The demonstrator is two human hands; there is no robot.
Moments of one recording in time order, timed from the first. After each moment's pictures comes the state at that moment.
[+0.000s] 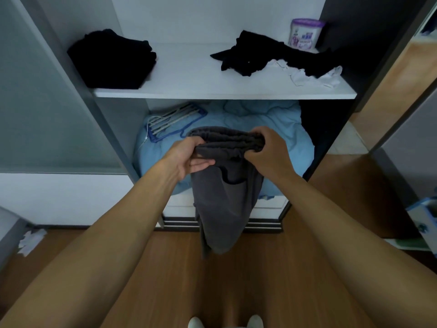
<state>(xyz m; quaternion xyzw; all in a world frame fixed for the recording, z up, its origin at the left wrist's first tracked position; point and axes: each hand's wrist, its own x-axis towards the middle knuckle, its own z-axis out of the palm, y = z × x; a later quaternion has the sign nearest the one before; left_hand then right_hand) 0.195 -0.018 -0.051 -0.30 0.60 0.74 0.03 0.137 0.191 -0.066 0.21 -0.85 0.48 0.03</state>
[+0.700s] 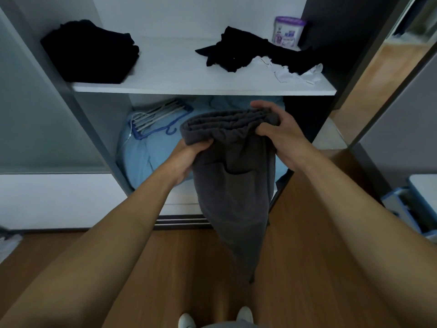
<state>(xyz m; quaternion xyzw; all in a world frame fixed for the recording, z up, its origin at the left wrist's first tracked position) 0.188 0.004 -0.090 -0.07 0.61 0.79 -0.04 0.132 0.231 -0.018 0.18 -0.68 0.70 -0.13</state>
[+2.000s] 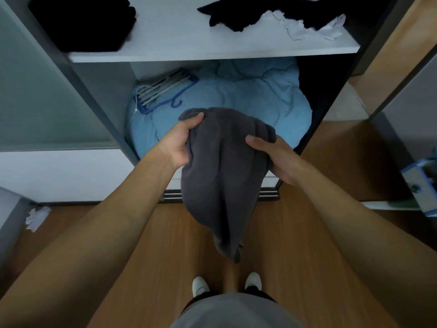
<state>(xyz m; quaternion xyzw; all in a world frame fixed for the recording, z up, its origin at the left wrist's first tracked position) 0.221 0.010 -0.079 -0.24 0.47 0.84 0.11 0.176 0.244 -0.100 0.05 -0.62 0.72 -0.32</state>
